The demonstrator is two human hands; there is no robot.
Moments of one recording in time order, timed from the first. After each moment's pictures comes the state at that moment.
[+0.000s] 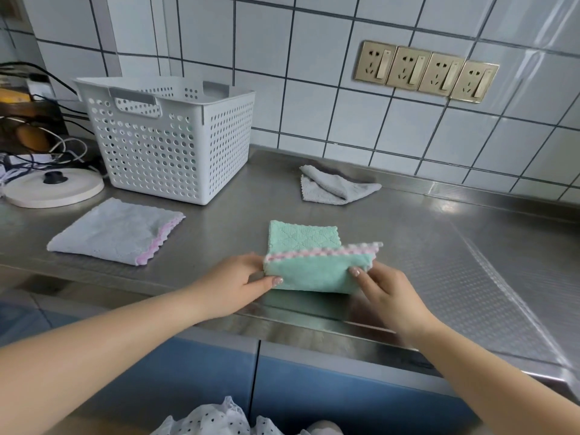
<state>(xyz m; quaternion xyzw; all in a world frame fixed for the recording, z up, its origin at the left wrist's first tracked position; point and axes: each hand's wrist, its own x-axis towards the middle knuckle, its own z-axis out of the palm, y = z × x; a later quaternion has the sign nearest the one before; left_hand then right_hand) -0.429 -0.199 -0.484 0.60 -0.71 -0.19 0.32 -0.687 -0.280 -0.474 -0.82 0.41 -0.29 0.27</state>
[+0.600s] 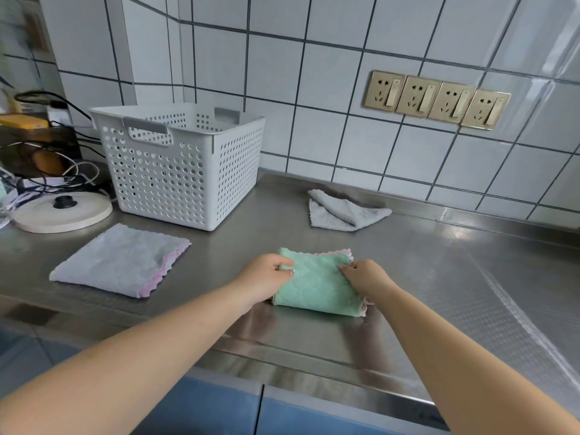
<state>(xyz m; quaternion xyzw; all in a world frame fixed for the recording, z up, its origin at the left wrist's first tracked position) -0.435 -0.281 -0.482 0.69 -0.50 -0.33 0.42 -0.614 -0.380 -0.463 -0.74 0.60 -0.10 0.28</state>
